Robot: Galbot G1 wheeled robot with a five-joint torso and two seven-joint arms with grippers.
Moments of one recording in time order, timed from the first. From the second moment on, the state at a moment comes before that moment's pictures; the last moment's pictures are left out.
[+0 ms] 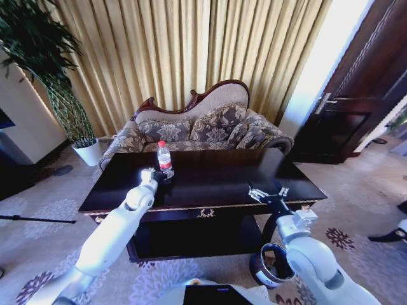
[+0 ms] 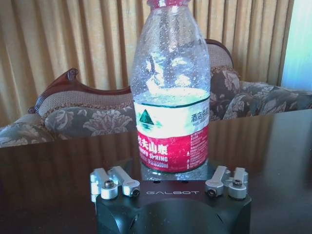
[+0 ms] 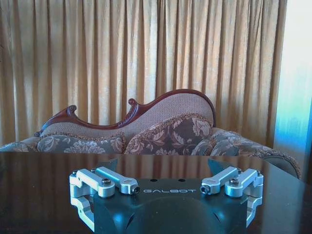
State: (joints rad) left arm 0.78 -1.04 -0.06 -1.70 -0.64 0.40 -0.28; right arm -1.63 0.98 0.58 2.35 0.53 -0.20 0.34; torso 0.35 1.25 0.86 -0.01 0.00
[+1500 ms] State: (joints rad) left arm 0.71 -0.76 -0.02 -1.84 -0.22 0.15 0.12; right arm -1.36 0.77 0.48 2.39 0.97 -0.21 0.17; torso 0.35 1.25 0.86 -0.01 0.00
